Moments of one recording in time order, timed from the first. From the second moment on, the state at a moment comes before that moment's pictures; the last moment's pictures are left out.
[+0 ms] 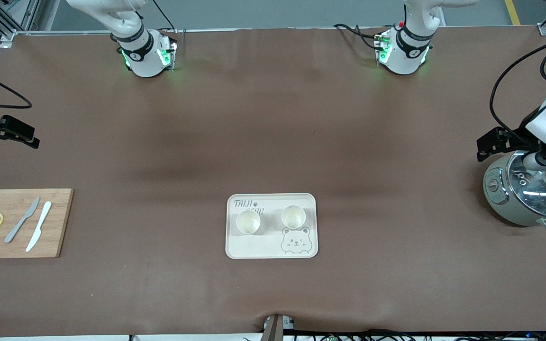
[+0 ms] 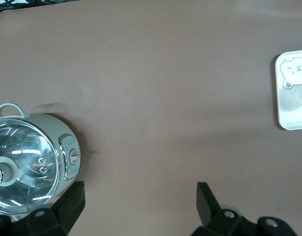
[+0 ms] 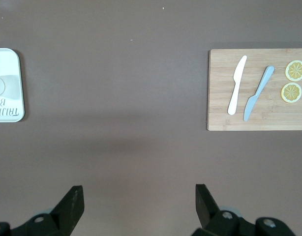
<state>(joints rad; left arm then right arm) -0.06 0.11 -0.01 -1.52 0.03 1.71 0.04 0.00 0.09 -0.06 -1.49 0.02 1.57 -0.07</state>
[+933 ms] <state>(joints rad) -0.15 0.26 -0.03 -1.43 -0.01 1.71 -0.10 0.00 0.09 -0.06 -1.49 0.02 1.57 -0.07</state>
